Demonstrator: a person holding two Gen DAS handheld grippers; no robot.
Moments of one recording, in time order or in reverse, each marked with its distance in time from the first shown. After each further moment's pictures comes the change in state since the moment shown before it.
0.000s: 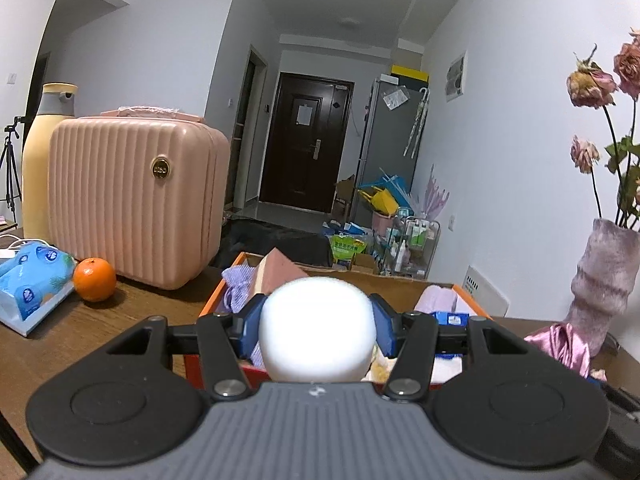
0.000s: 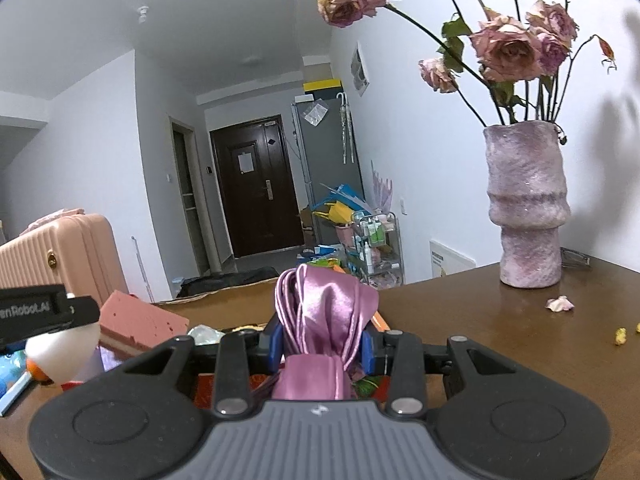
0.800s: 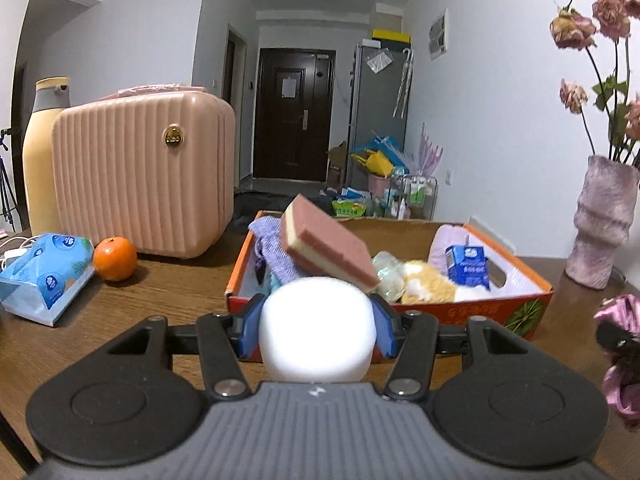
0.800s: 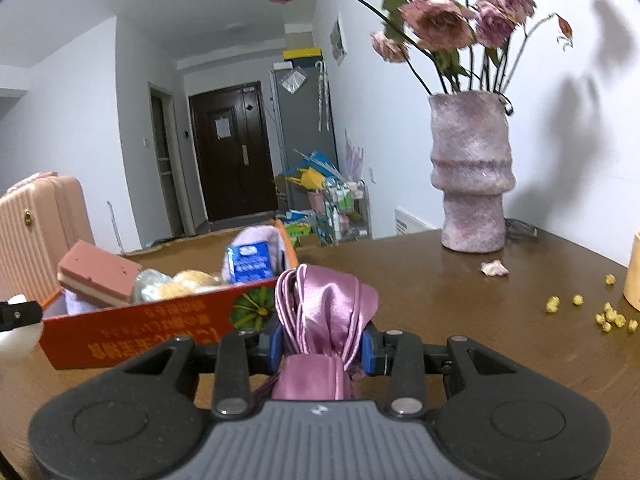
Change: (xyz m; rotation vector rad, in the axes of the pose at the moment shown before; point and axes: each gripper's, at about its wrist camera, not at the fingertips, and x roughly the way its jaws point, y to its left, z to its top) left arm -0.018 0.026 -0.027 0.108 0.091 -0.009; right arm -0.038 -0.050 -0.015 -0.031 0.103 -0.078
